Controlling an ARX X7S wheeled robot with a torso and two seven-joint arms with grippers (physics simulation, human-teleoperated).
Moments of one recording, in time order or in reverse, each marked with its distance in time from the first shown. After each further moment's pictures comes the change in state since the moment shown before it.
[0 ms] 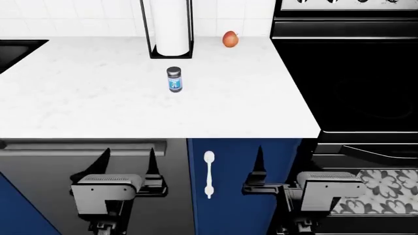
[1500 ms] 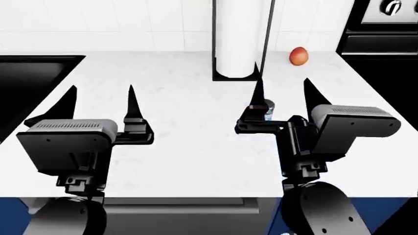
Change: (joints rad) left arm -0.276 -0.113 0.028 0.311 -0.070 -0.308 -0.154; right arm 0.357 0.055 -0.105 -0.252 0.164 0.308 0.207
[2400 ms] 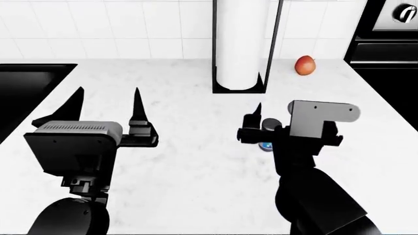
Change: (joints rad) left arm 0.003 -0.018 0.028 -0.013 -0.026 0.017 -0.008; right arm 0.125 0.004 0.003 0.070 0.066 0.470 0.196
